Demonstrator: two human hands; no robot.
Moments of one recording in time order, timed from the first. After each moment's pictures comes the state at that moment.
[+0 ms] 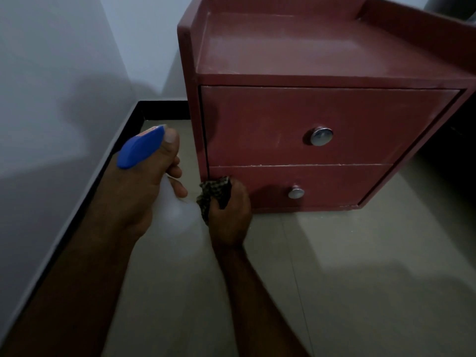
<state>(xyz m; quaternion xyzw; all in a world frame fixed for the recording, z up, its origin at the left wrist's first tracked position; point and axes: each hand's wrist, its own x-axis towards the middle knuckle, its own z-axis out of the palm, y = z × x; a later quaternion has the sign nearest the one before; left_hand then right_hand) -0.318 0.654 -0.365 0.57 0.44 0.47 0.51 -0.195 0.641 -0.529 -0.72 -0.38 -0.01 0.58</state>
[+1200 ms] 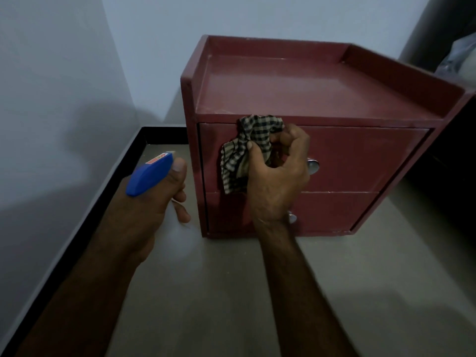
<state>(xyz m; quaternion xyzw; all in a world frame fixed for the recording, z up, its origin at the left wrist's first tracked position) -0.312 0.639 -0.350 0.61 0.42 0.45 0.50 -0.119 0.634 -0.365 -0.56 -0.35 -0.12 0.74</state>
